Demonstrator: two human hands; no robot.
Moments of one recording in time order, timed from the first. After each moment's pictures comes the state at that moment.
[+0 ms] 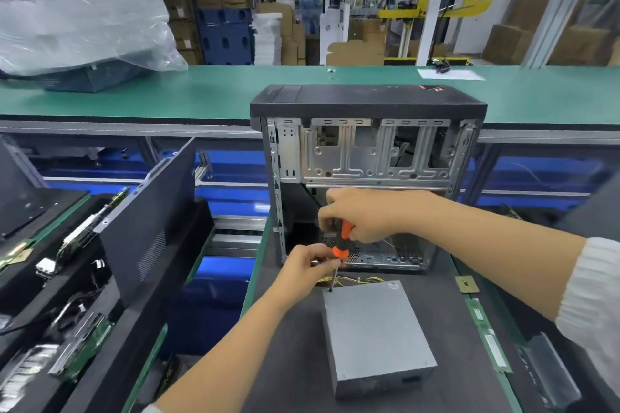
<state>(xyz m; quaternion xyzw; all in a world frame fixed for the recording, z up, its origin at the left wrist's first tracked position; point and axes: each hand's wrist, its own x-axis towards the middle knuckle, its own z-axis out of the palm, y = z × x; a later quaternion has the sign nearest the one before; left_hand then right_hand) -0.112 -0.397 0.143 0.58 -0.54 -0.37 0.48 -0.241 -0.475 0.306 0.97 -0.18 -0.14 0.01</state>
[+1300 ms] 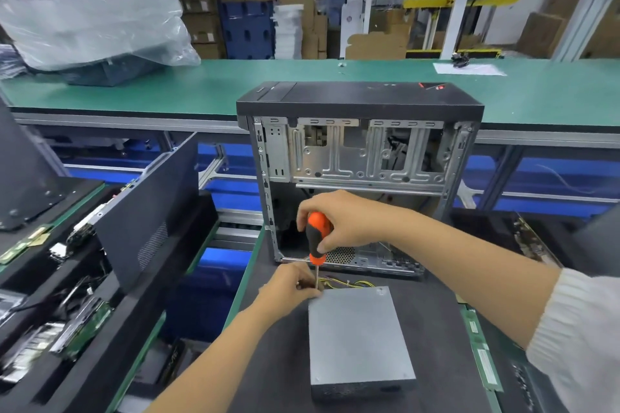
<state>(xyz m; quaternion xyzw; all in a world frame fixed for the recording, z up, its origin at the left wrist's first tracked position) -0.118 -0.391 0.118 0.73 -0.57 -0.26 0.27 -0.253 -0.485 0.297 0.97 -0.17 -0.02 -0.20</state>
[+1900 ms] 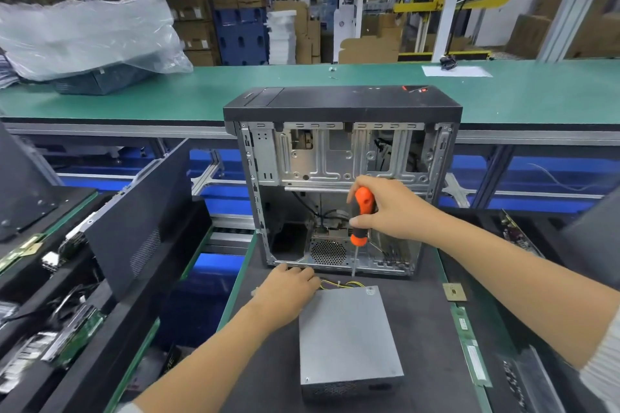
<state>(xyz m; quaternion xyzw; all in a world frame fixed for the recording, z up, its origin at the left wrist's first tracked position) -0.133 -0.397 0.124 0.63 -0.76 0.09 -0.09 -0.320 -0.509 0.297 0.91 -0.30 0.13 -0.25</state>
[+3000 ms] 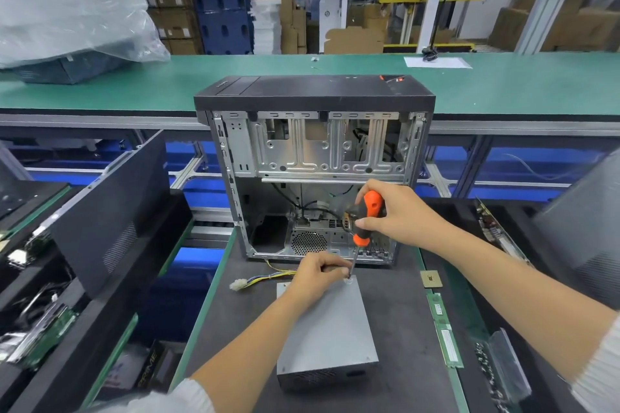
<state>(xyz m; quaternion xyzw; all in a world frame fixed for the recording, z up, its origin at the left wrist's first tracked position) -0.207 -0.446 0.114 0.64 -0.50 -0.38 0.45 -0.364 -0.525 0.268 0.89 -0.36 0.16 -0.25</state>
